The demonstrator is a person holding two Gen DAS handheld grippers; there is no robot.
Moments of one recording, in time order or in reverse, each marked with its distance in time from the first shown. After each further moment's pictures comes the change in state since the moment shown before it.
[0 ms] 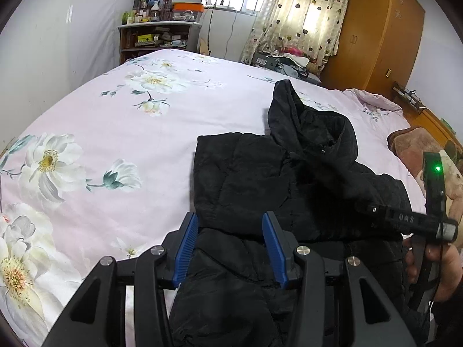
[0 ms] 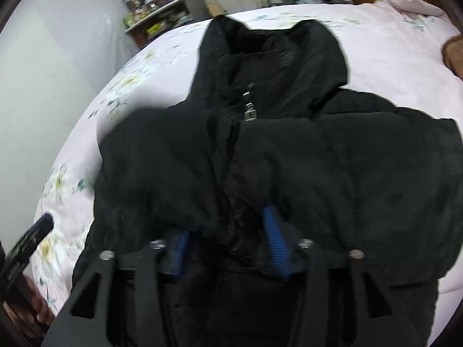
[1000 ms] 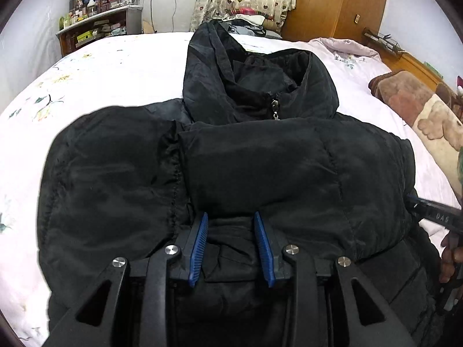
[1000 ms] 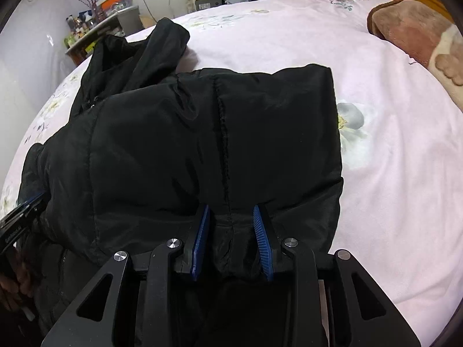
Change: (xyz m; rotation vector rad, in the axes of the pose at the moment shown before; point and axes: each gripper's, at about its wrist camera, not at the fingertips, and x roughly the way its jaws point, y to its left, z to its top) left arm 0.133 -0.115 0.005 0.211 0.143 -0.083; right arm -0.035 -0.147 -0.032 0.154 -0.038 -0.264
